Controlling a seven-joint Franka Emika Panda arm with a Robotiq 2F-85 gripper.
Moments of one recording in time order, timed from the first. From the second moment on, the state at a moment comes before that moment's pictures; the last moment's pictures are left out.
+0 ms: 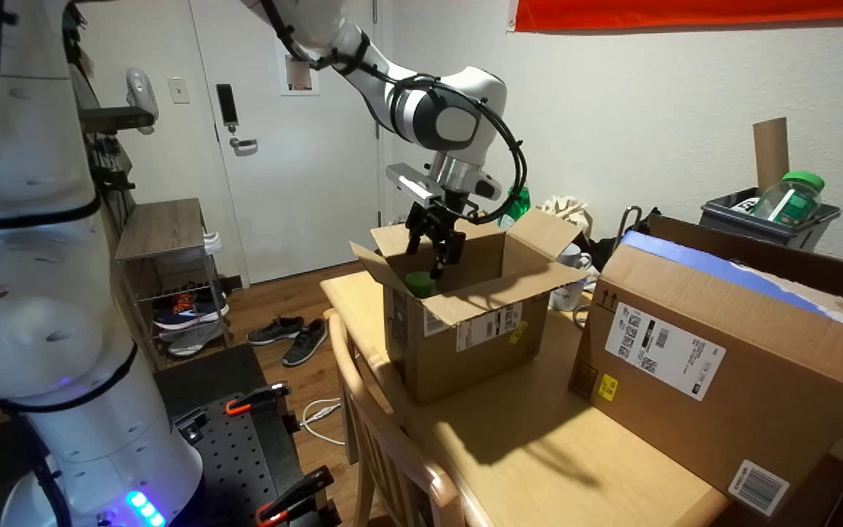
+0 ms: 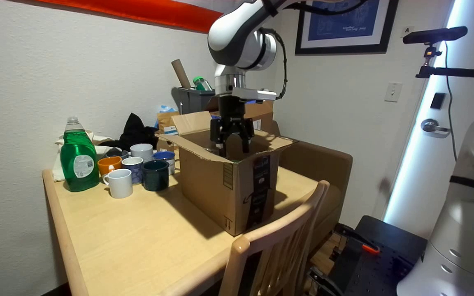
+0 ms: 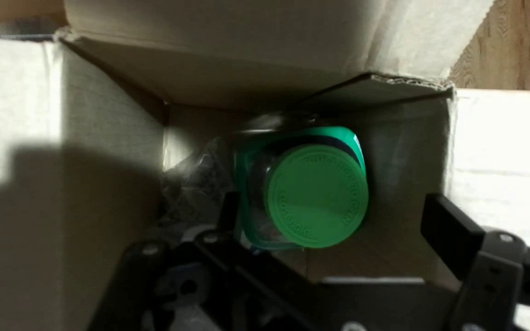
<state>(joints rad) 0.03 0.13 0.02 -2.09 0.12 1.99 0.02</state>
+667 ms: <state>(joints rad) 0.04 0.13 0.02 -2.09 0.12 1.99 0.02</state>
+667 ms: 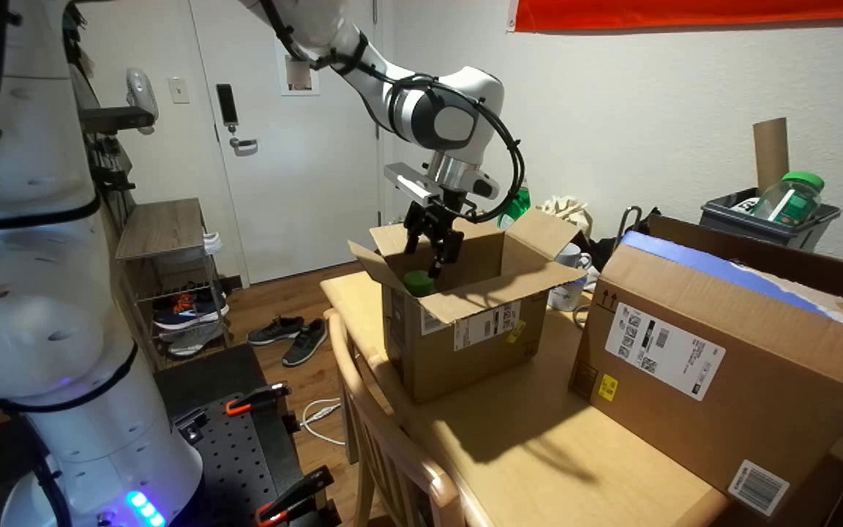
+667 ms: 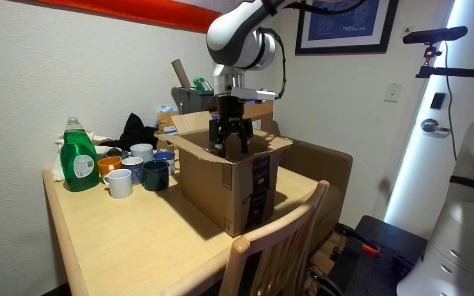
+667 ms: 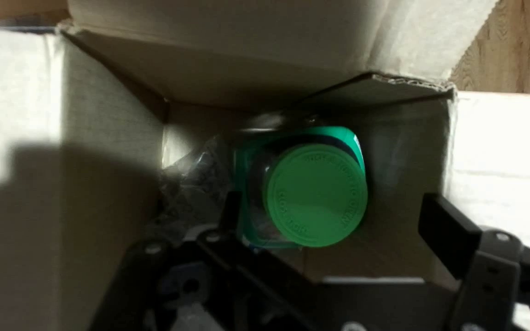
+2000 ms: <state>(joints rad) 0.04 0.13 0.02 -2.09 0.12 1.99 0.02</state>
